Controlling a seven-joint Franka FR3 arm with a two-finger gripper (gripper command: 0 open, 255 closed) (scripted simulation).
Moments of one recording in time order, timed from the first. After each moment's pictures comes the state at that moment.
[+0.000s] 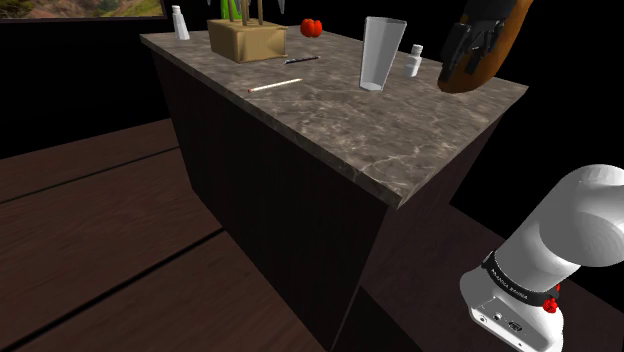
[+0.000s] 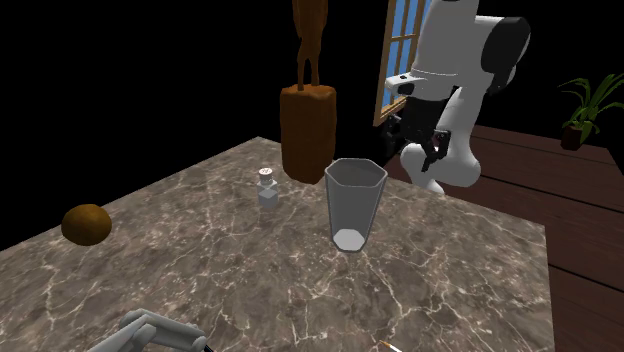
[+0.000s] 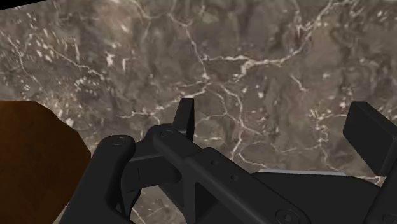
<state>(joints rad) 0.01 -0.78 0.01 -2.27 -0.06 1.53 0.11</state>
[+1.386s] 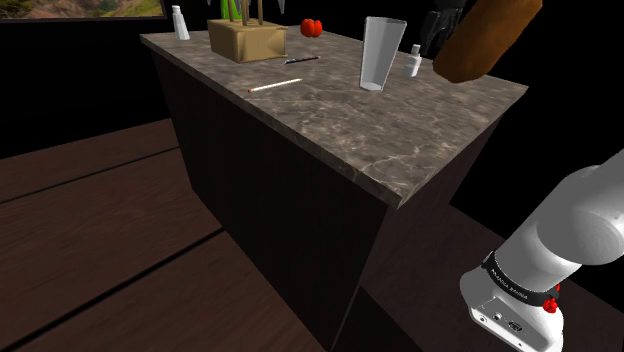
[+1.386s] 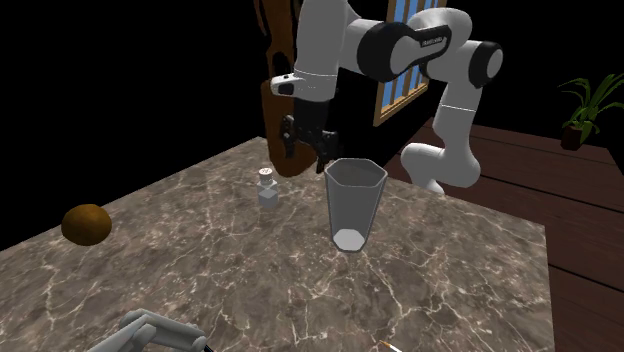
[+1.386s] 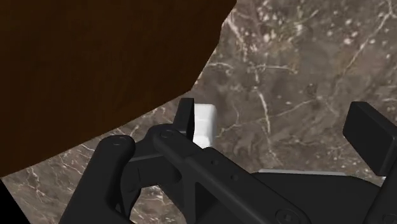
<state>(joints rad) -0.03 -0.23 -0.28 -1.85 -0.13 1.73 -0.33</state>
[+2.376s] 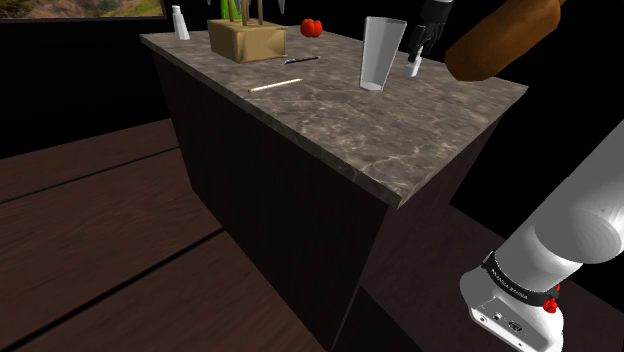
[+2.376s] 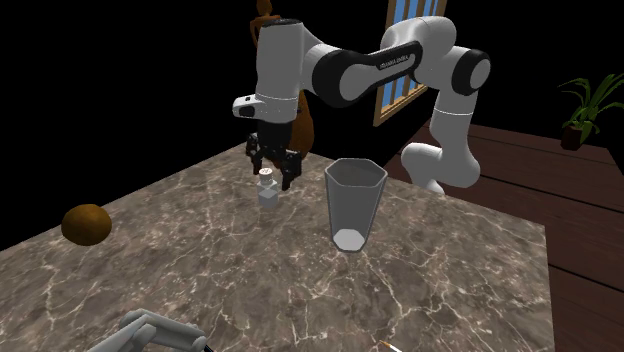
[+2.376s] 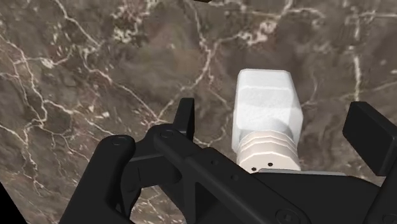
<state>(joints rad) -0.06 -0.01 -0.35 -1.71 -0.06 1.84 -0.47</state>
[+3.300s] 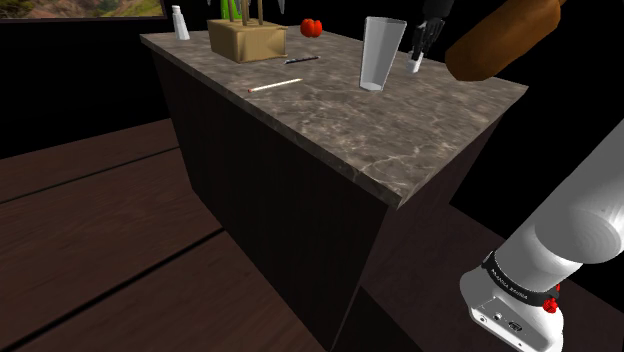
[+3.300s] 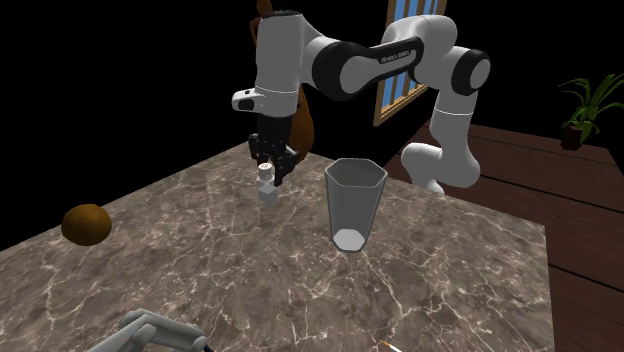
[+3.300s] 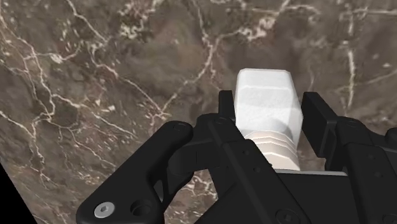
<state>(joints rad) -0.06 0.00 -0.35 -1.68 -0.06 1.81 -0.48</state>
